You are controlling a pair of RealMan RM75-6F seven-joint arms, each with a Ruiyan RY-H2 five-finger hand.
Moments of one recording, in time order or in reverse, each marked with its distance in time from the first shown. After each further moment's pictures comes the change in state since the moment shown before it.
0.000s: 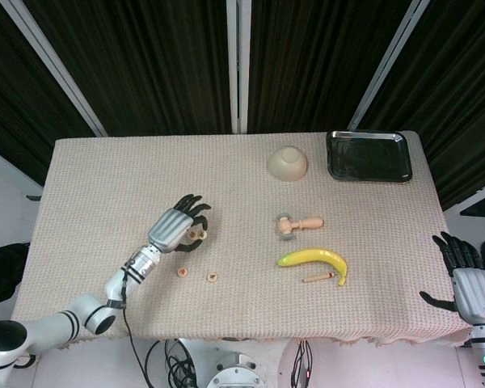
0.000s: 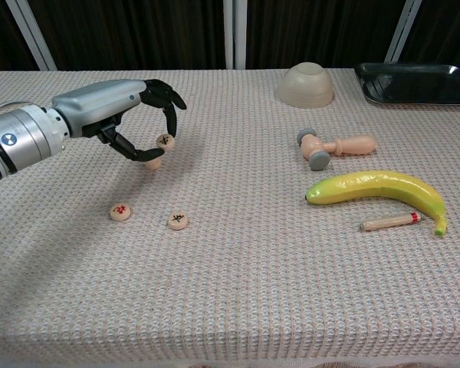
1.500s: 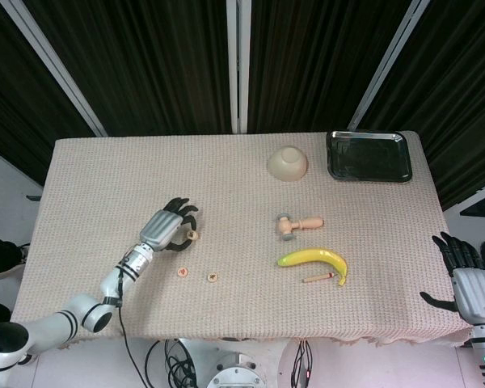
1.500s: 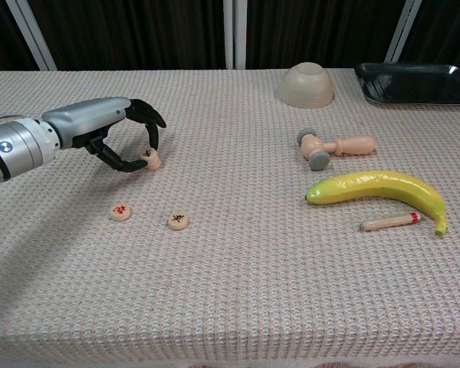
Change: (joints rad) left arm 0.012 -0.018 0.010 0.074 -0.042 -0.085 -0.061; right arm 0.004 0.006 -0.002 0.003 0.002 -0.012 0.005
